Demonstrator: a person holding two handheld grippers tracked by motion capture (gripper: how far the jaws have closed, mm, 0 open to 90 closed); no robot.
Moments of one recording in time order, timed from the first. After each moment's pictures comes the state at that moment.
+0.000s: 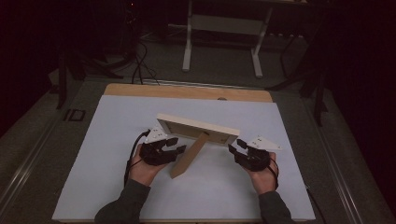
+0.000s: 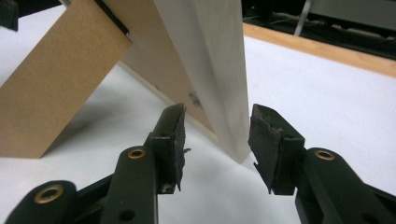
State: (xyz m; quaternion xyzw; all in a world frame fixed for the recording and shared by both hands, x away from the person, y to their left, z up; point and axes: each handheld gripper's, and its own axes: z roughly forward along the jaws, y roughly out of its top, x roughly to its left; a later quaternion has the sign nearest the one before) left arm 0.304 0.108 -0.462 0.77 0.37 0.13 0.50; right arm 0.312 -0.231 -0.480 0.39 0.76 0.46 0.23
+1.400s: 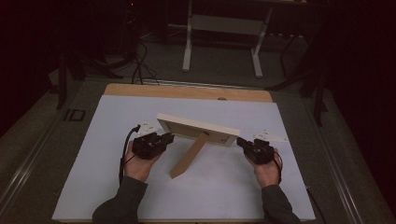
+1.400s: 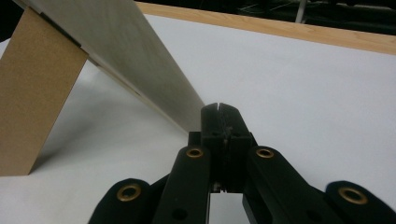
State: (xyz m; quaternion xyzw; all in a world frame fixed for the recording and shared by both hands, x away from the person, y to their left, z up) left arm 0.311 0.125 -0.456 0.75 0.43 0.17 0.48; right arm 0.336 -0.247 -0.480 0.43 0.75 0.47 0.20
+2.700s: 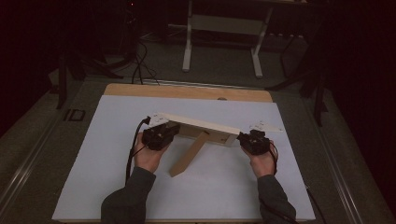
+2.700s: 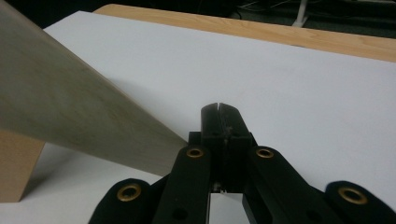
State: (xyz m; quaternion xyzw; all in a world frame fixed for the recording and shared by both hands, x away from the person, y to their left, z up) left arm 0.337 0.103 -0.448 0.75 0.43 0.18 0.47; right arm 0.361 -0.237 -0.474 0.44 0.75 0.46 0.19
